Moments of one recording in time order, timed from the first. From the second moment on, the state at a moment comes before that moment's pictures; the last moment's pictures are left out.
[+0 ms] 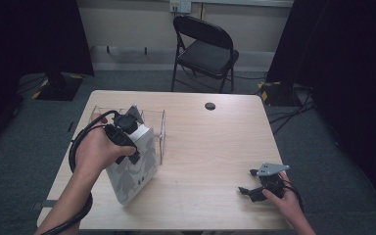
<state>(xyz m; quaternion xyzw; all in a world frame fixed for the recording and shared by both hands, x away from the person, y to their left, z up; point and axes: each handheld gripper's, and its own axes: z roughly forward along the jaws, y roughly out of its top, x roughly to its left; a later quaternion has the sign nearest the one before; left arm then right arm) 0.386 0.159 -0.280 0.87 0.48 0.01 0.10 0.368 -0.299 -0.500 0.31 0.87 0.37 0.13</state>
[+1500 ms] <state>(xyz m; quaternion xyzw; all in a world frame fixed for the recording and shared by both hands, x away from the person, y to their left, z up) 0.420 0.152 -0.276 0.83 0.55 0.02 0.10 0.367 -0.300 -0.500 0.30 0.87 0.37 0.13</state>
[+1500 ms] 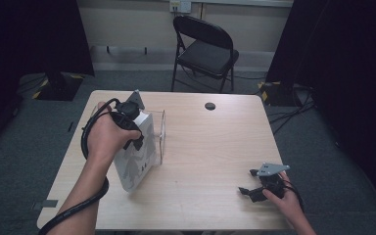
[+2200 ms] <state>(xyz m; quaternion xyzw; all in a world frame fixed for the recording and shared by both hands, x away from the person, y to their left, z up) 0.433 0.149 -0.271 0.82 0.56 0.03 0.11 0.368 -0.301 -0.500 0.30 0.87 0.38 0.13</state>
